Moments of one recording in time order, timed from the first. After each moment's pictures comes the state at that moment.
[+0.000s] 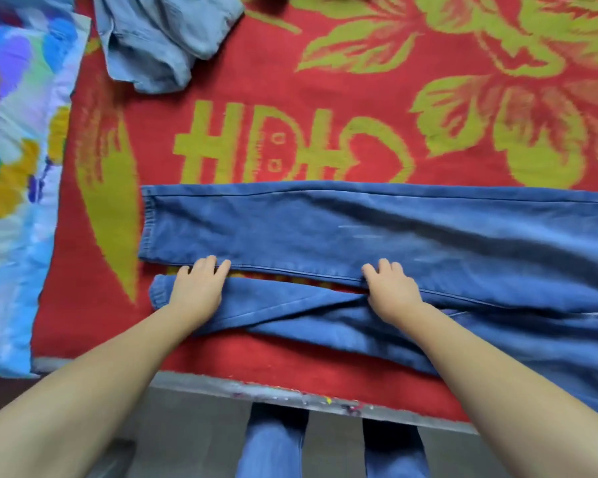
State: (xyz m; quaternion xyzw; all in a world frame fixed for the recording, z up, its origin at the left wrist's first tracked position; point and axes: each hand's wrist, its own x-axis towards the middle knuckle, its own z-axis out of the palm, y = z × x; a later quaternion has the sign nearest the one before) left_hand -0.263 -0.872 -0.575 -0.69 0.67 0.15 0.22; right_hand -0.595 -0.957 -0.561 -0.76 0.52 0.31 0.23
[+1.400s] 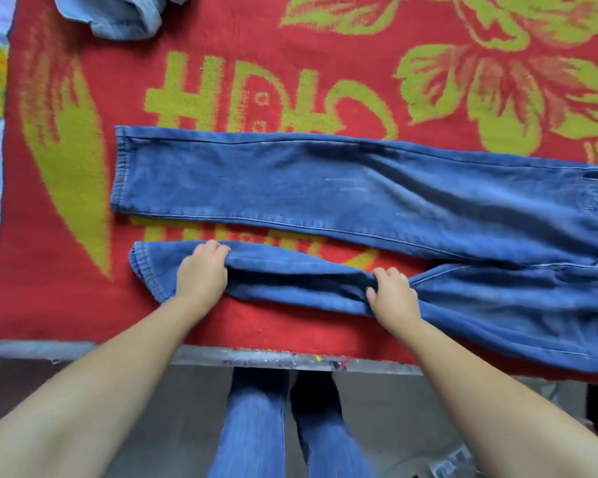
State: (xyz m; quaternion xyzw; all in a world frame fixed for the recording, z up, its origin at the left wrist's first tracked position) left_hand -0.299 -0.847 -0.570 -0.74 0.63 0.24 0.06; right_hand -0.625 -0.874 -0.556 -0.66 0.68 0.21 0.24
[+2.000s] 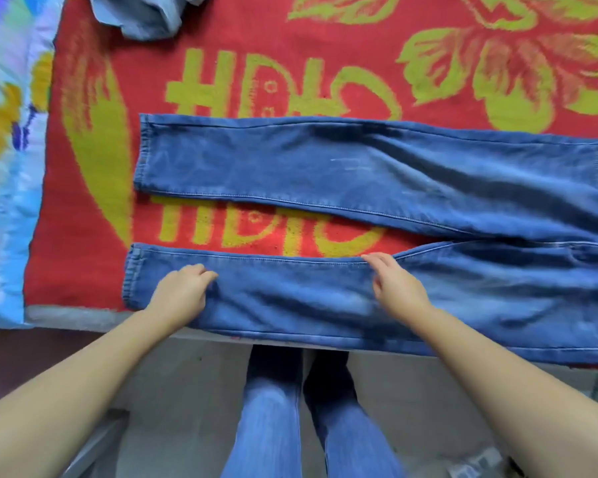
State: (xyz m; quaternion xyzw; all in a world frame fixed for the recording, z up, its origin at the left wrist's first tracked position) left_hand -0.262 -0.765 -0.556 -0.64 0.72 0.22 0.14; right_hand -0.641 -0.848 -0.548 -0.73 0.58 0.12 0.34
